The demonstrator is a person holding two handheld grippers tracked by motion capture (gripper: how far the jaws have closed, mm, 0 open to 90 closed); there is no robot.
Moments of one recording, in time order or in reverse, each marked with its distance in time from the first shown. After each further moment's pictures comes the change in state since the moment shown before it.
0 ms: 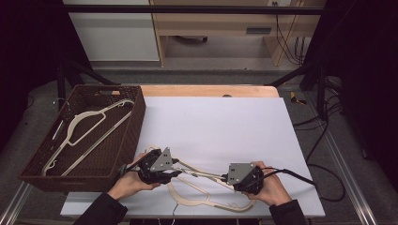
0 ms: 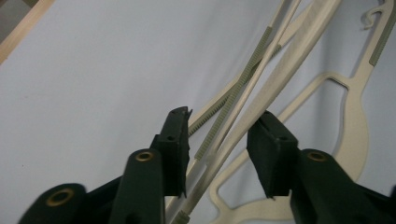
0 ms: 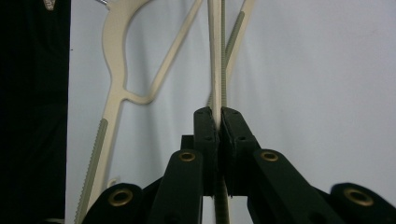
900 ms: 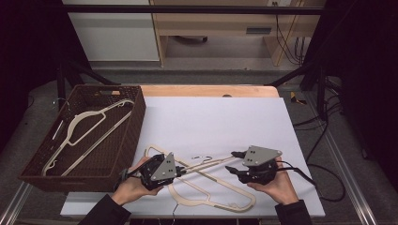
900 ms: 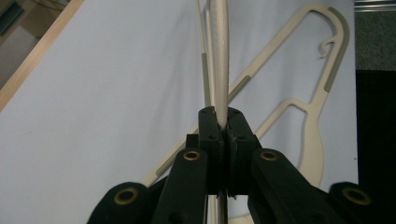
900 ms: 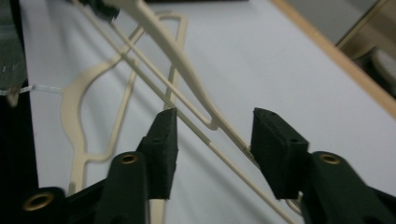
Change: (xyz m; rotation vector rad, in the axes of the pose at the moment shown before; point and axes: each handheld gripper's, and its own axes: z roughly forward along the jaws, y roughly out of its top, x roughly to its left) left arm -0.022 0.024 -0.018 -0.046 0.005 0.039; right arm -0.022 -0.006 -0.035 -0.208 -0.165 0.253
